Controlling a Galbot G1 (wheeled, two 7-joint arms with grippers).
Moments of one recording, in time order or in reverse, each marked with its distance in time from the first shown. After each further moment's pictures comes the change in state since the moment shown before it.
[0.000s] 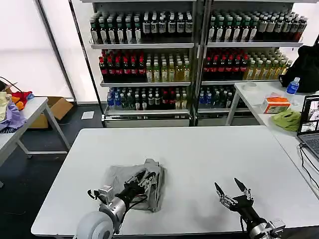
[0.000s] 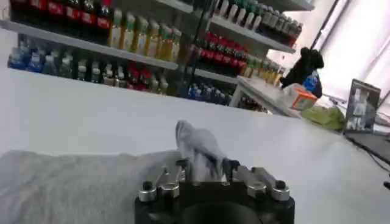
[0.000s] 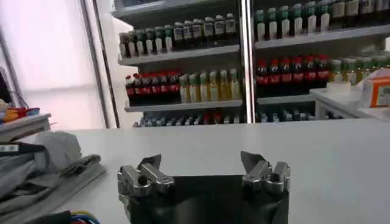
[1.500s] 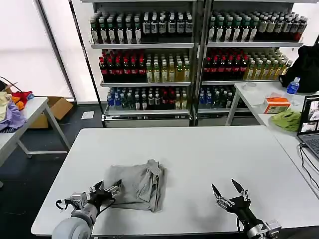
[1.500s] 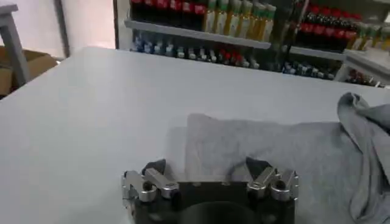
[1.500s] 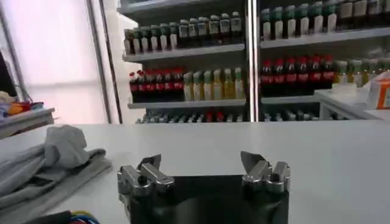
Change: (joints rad) left arm 0.100 -0.063 -0.260 0.076 0.151 0.080 -0.030; right arm -0.003 0.002 -0.021 -0.004 -0.039 0.015 0.004
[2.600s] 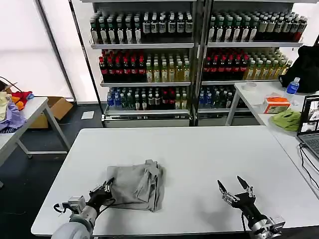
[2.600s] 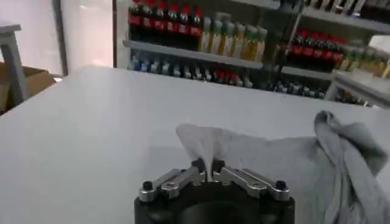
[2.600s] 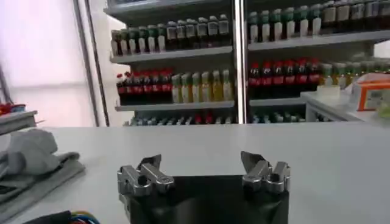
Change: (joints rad) left arm 0.046 -0.038 -0.040 -0.039 0.036 -0.086 0.057; right arm 0.048 -0.016 0.033 -0.057 0.029 0.002 0.009
